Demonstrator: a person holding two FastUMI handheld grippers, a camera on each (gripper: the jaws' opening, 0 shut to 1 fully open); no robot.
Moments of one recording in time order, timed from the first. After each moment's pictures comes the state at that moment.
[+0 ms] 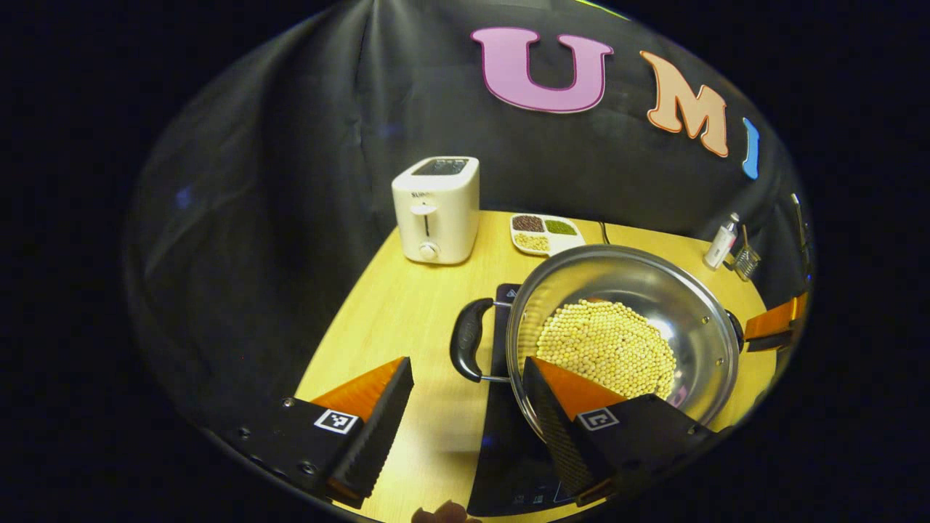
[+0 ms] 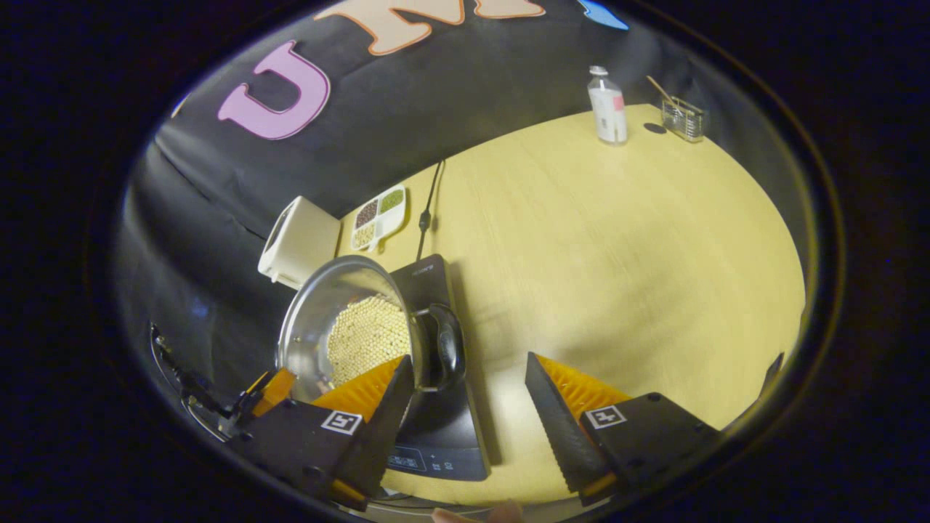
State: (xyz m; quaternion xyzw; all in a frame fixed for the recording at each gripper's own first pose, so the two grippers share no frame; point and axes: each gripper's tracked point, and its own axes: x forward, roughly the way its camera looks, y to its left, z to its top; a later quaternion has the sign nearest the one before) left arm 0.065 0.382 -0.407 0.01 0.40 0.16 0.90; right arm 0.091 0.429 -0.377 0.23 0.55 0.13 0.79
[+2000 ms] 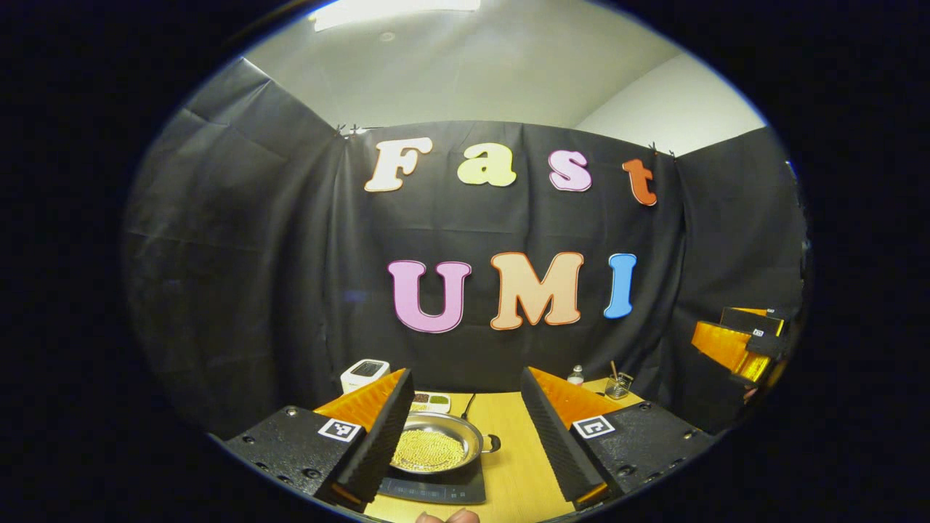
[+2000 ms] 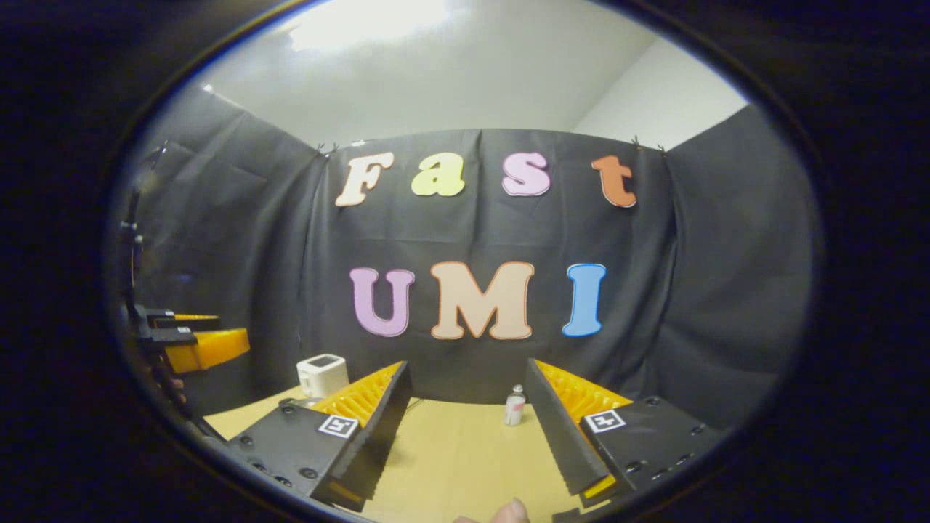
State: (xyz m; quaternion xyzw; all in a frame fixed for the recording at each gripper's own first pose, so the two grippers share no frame) left arm -0.024 0.091 -0.071 0.03 0.06 0.07 1.00; right arm -0.023 0.163 -0.039 0.06 0.01 0.14 0.99
